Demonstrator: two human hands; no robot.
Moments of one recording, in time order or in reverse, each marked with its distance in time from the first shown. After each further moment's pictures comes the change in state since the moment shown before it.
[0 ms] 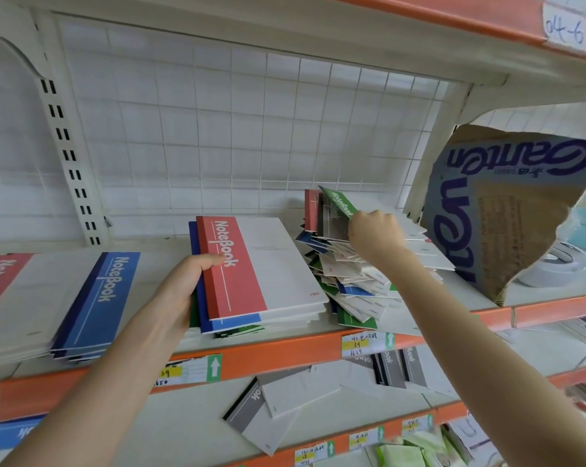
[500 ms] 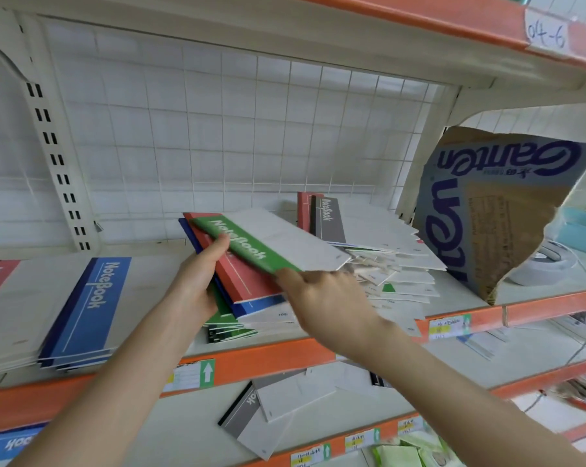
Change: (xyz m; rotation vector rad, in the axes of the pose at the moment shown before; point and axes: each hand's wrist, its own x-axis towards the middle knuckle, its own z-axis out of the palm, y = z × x) left_hand 0.009 0.000 0.025 -0.275 -0.034 0.023; right_hand -0.102 -0.052 -0.012 0.144 0.406 -0.583
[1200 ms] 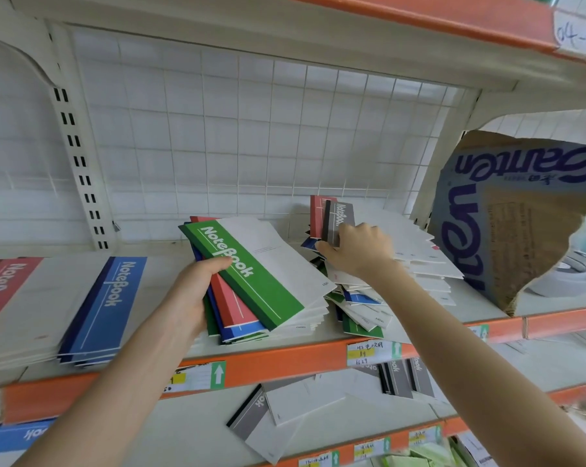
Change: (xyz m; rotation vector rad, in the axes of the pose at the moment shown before) left_hand -0.002 0.001 -0.018 0.092 0.087 -0.033; right_hand 0.050 0.082 0.047 -0.085 -0.363 0.471
